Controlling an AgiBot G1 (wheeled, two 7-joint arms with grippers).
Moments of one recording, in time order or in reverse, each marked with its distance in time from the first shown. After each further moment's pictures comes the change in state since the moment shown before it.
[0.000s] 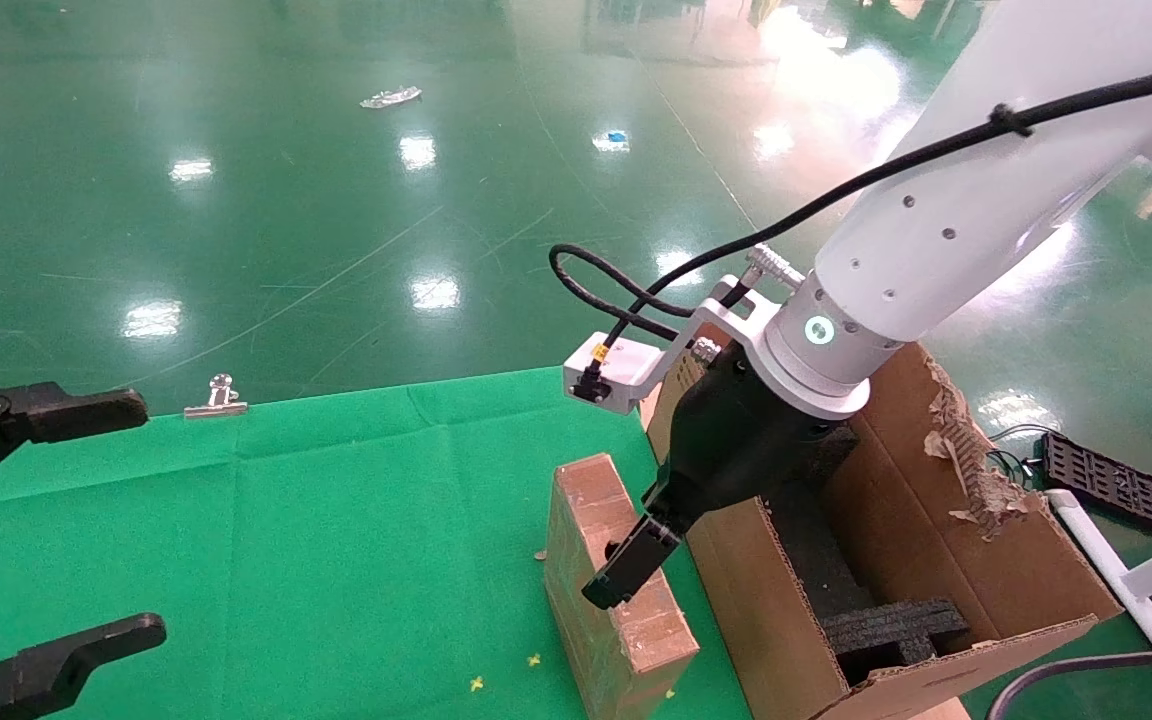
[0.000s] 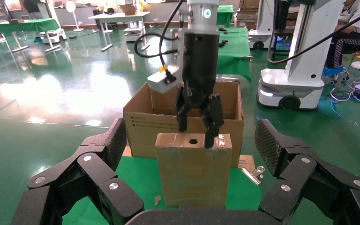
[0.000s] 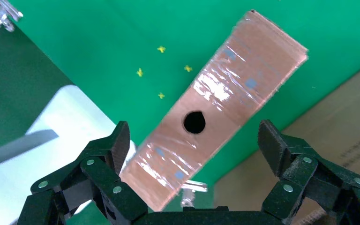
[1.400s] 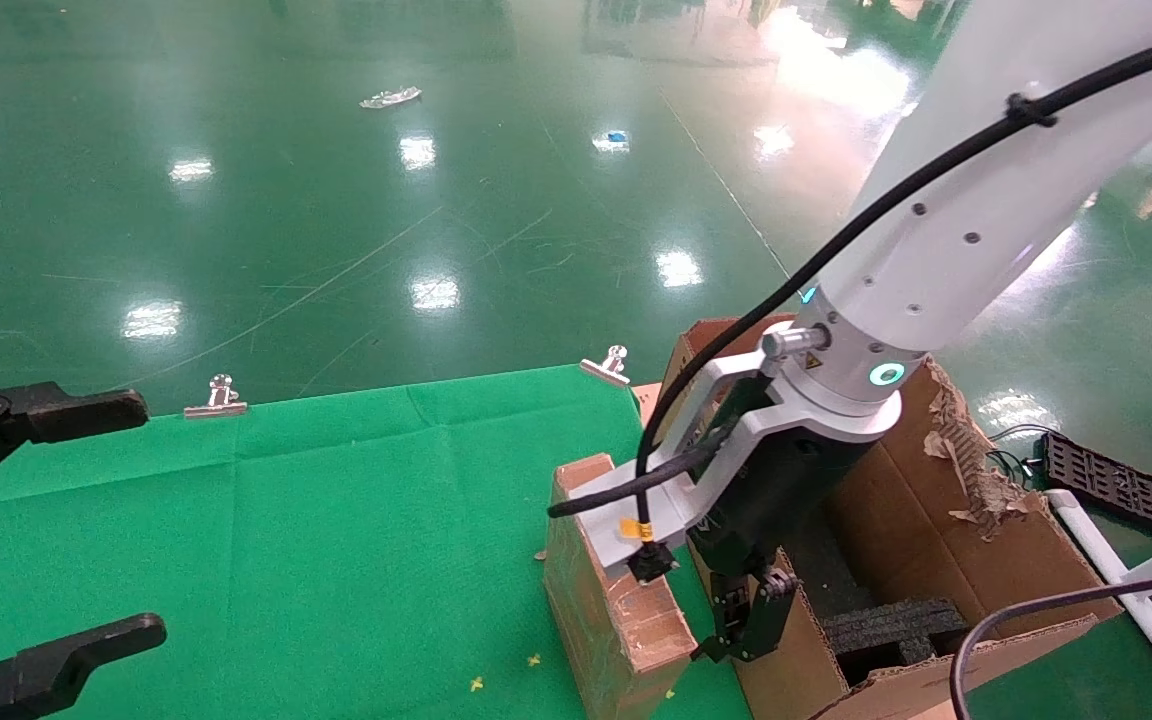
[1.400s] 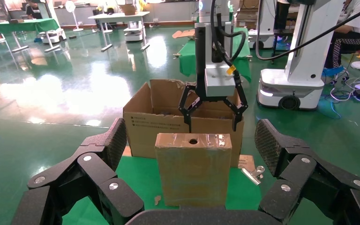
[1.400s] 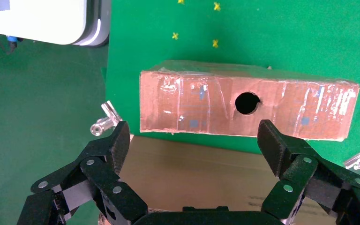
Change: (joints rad) left arm 0.000 0.001 -0.002 0.000 0.001 0.001 -0.001; right arm 0.019 -0.005 0.104 0.101 -0.091 -0.168 -0.782
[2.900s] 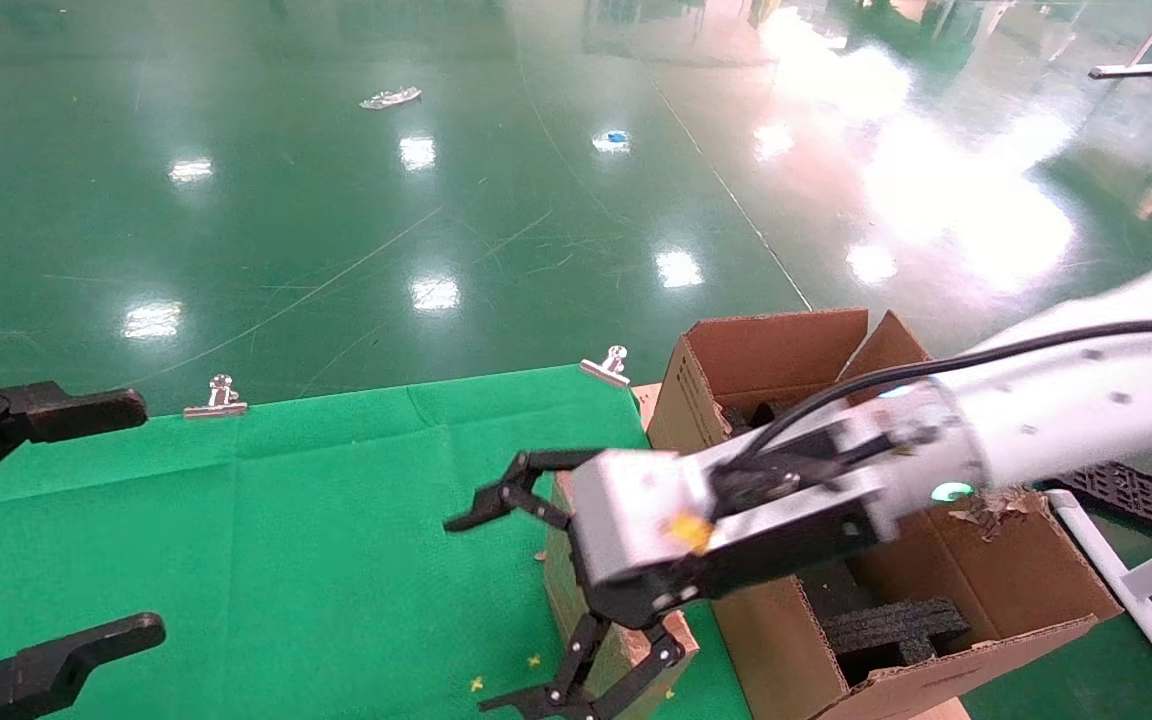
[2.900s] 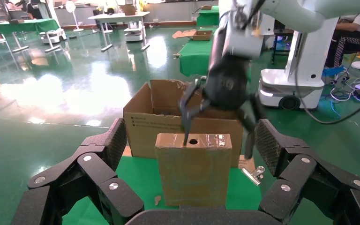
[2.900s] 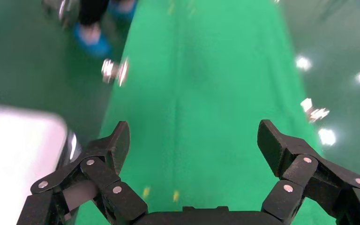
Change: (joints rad) left arm 0.001 0.001 -0.002 0.000 0.001 0.001 -0.001; right arm -0.840 0.212 1.089 0.001 0.099 -0.026 -0.298
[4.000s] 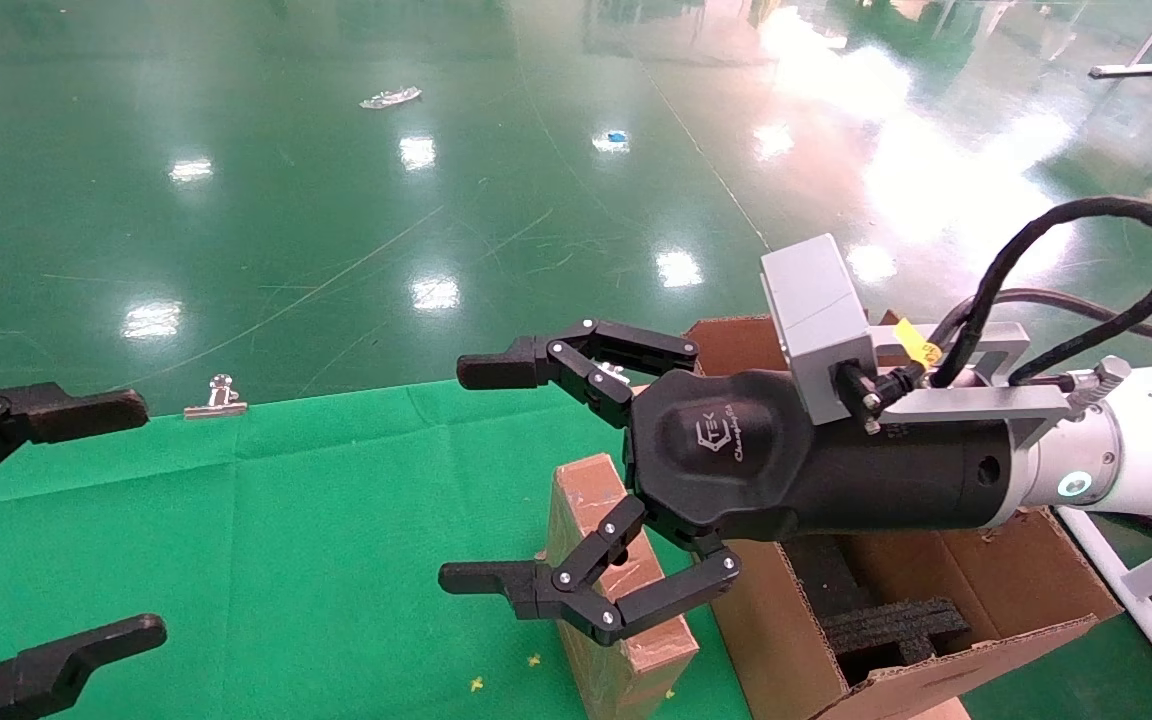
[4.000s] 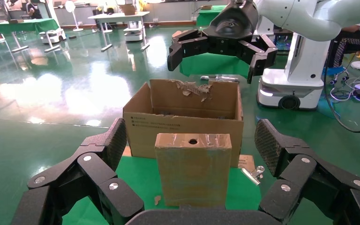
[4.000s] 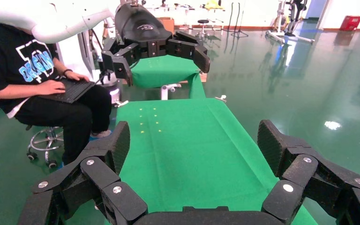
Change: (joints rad) left arm 0.001 0.000 -0.001 -0.001 0.001 0.000 -0.001; right arm -0.322 0.073 0.322 -0.078 0.425 0.078 0.000
